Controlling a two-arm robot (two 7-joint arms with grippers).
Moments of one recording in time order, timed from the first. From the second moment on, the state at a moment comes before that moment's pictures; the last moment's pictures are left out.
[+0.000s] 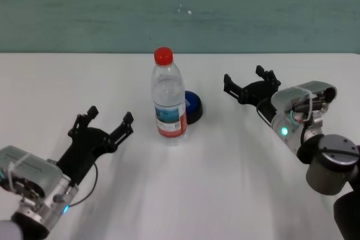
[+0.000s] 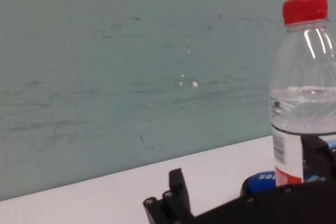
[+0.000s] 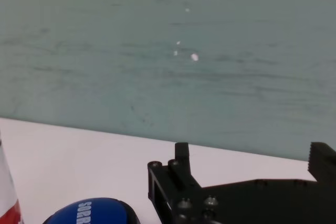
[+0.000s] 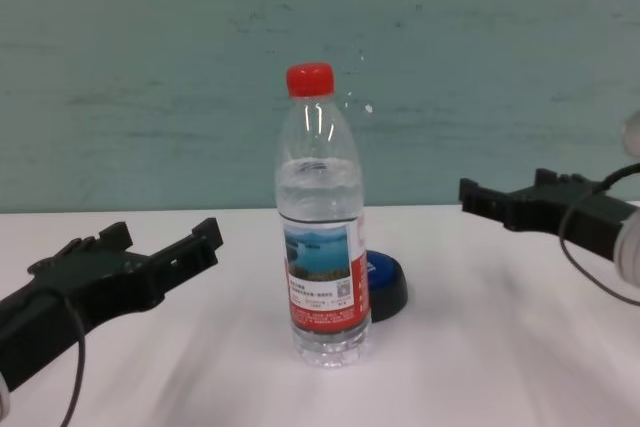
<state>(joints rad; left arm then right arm) 0.09 0.26 0.14 -1.61 -0.17 -0.18 -0.27 0.29 0.13 -0.19 -1.31 0.19 0.00 0.23</state>
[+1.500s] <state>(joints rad) 0.09 0.26 0.14 -1.61 -0.17 -0.18 -0.27 0.54 0.08 -0.28 -0.95 0.20 -0.08 0.31</state>
